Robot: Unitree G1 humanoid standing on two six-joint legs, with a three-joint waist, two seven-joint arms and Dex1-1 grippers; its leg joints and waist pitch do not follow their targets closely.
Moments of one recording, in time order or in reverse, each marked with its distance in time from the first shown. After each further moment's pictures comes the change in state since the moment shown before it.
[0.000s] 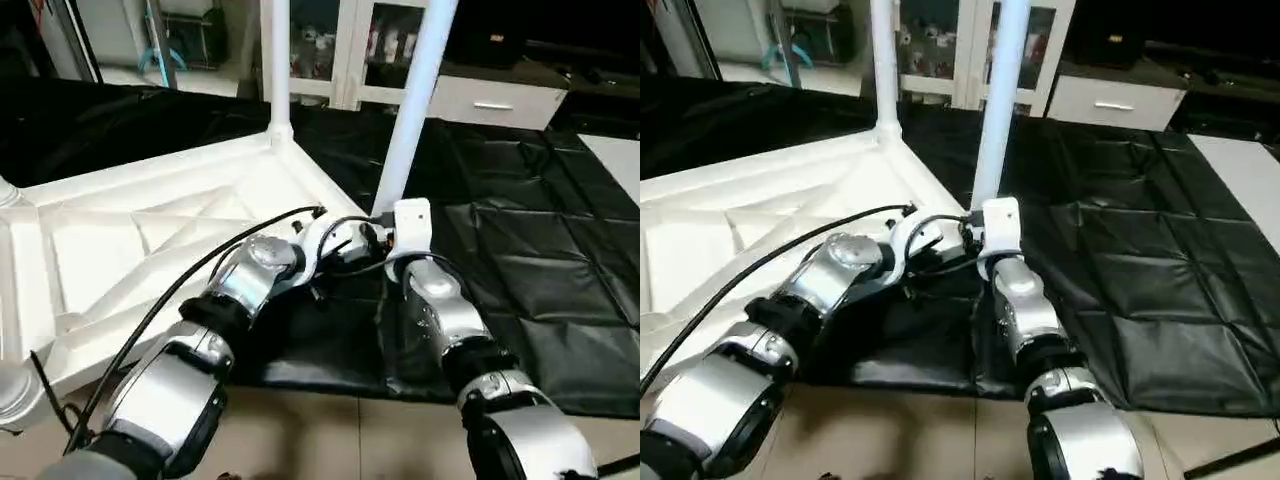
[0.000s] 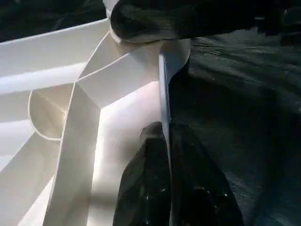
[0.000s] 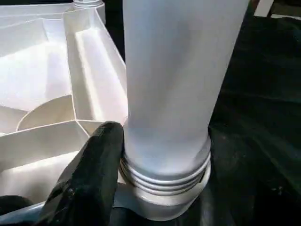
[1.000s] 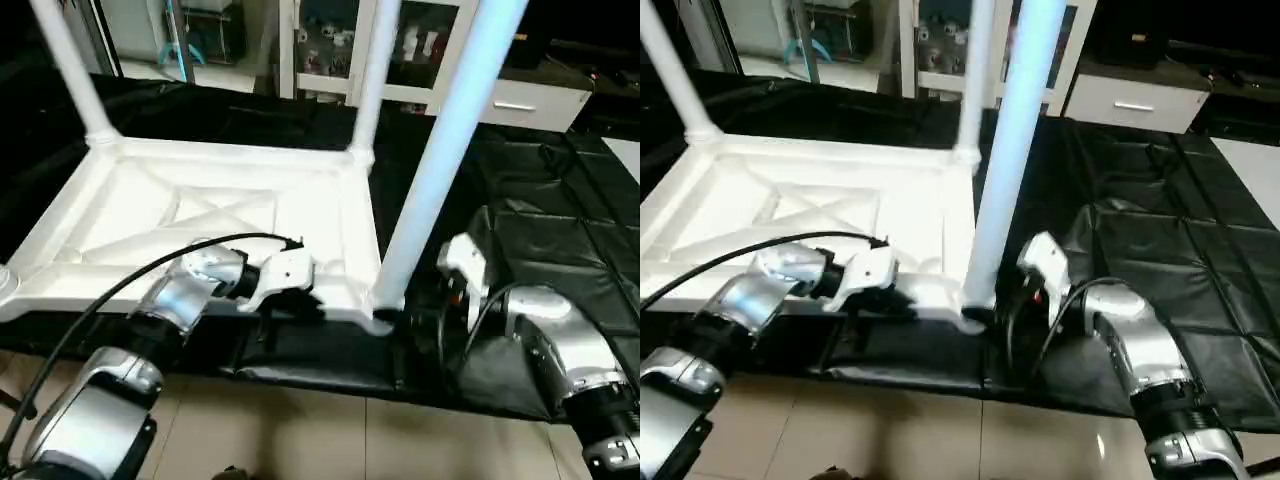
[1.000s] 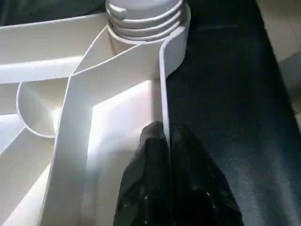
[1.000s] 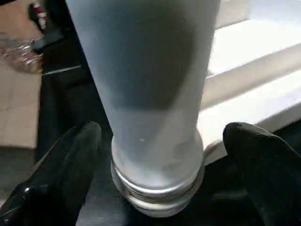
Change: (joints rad) left arm 0.169 0.270 -0.065 -0.239 -0.127 -0.264 -0.663; right arm 0.300 -0.450 0.170 -0.514 0.189 0.193 1.029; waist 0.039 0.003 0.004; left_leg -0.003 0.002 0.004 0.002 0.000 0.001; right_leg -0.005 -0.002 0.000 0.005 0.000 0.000
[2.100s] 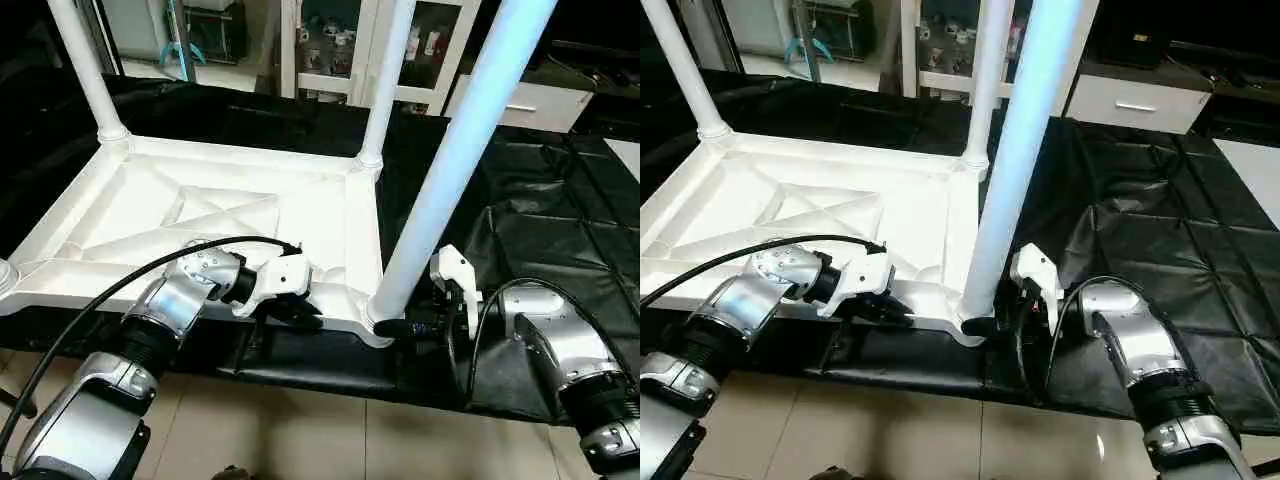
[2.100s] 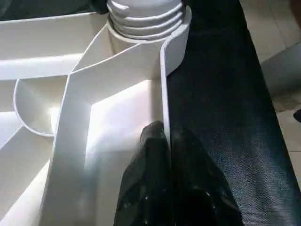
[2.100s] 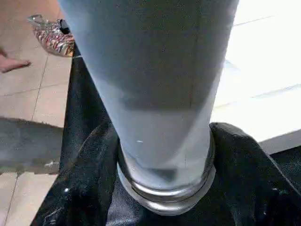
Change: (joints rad) left arm 0.022 0.019 0.003 -0.049 0.001 0.044 -0.030; right arm -0.061 0.011 0.033 0.110 -0.040 -0.058 0.105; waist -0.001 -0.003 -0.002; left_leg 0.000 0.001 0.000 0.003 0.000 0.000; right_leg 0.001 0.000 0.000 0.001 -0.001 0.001
